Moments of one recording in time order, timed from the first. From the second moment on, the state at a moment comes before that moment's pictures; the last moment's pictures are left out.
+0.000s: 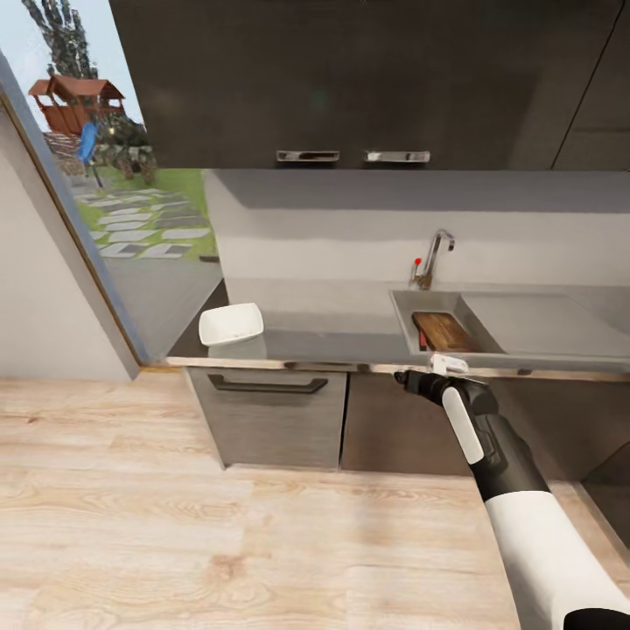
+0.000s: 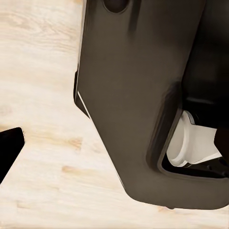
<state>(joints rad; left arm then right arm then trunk) -0.07 0.00 -0.04 0.07 0.22 -0.19 -0.06 -0.77 -0.05 0.01 -1.15 -0.35 0.74 -0.16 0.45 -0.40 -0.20</state>
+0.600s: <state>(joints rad) -0.07 0.01 -0.03 0.07 0.22 -0.19 -0.06 -0.77 -0.05 0.01 -0.90 -0.34 0.49 -0.16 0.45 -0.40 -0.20</state>
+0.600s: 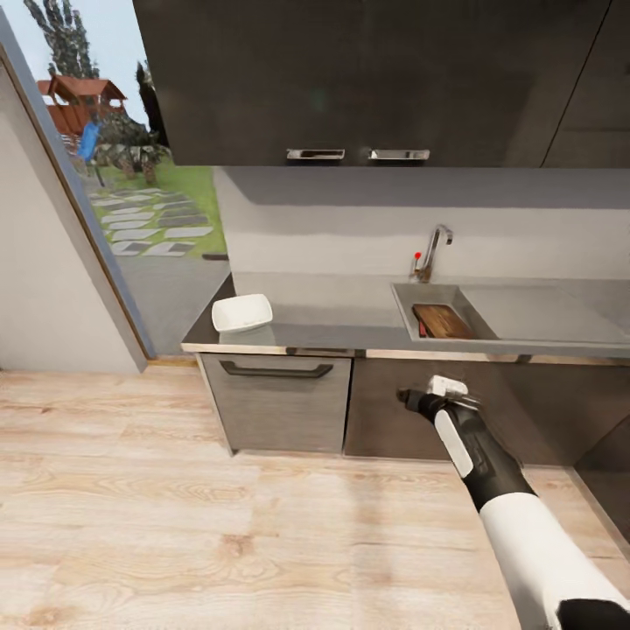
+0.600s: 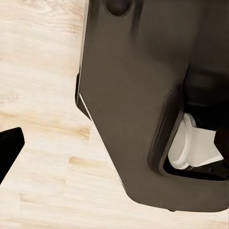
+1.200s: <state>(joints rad) -0.07 0.07 -0.03 -0.38 0.22 -0.19 0.18 -0.52 -0.01 0.01 -0.02 -0.10 -0.52 -0.10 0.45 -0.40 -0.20</state>
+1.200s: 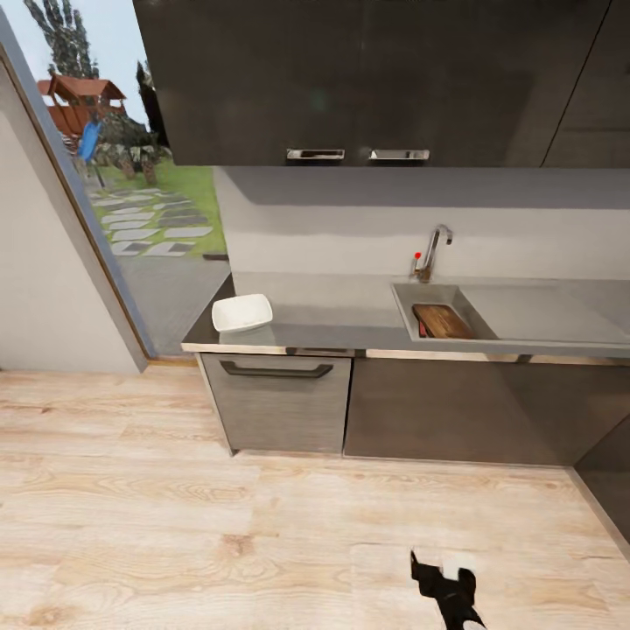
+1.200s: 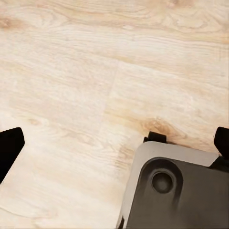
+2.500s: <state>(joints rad) -0.07 0.06 -0.03 -0.37 0.22 -0.32 0.18 -0.38 -0.03 0.01 -0.03 -0.12 -0.70 -0.07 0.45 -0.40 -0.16</state>
